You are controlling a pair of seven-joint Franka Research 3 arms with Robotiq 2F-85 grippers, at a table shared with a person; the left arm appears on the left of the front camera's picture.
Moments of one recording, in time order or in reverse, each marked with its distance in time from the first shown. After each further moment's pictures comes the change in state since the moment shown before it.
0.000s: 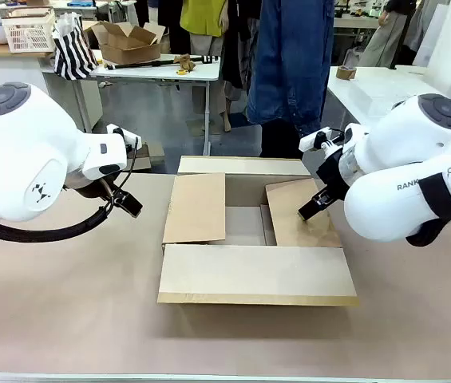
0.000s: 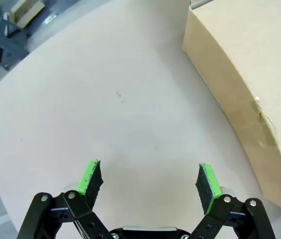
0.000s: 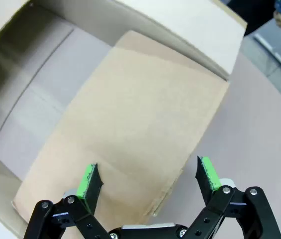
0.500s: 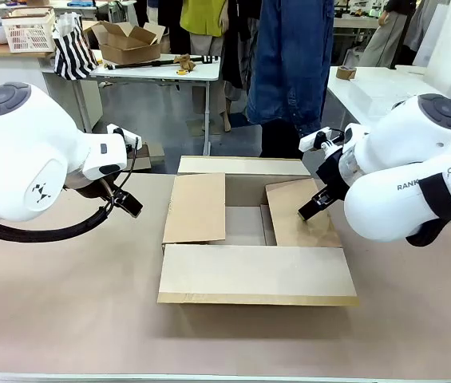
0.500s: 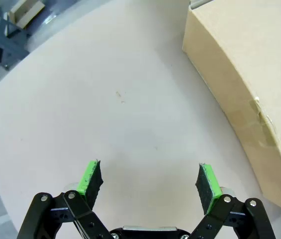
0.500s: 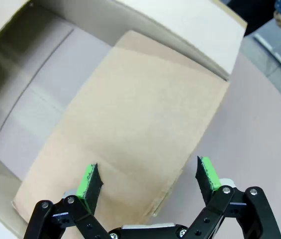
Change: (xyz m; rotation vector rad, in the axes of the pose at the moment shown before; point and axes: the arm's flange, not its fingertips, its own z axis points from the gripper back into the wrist) left arm 0.000 0.000 0.000 0.000 0.000 -0.001; right arm 0.000 0.000 0.000 0.000 0.000 0.001
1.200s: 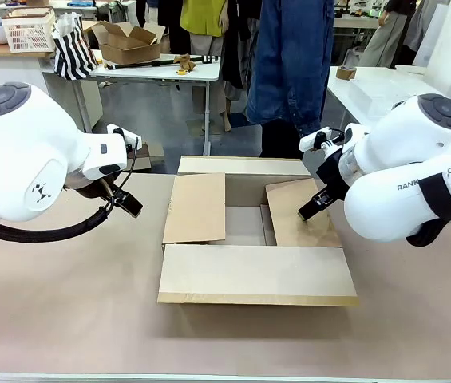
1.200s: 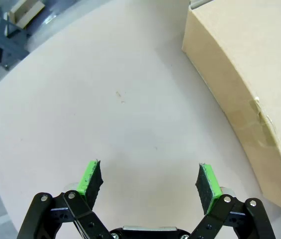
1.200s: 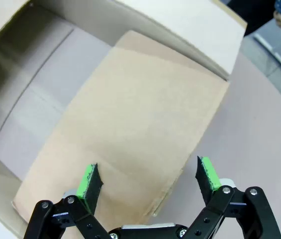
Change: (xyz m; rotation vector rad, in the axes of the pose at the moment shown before) left arm 0.000 0.000 0.000 0.000 0.000 0.000; right arm 0.000 0.000 0.000 0.000 0.000 0.000
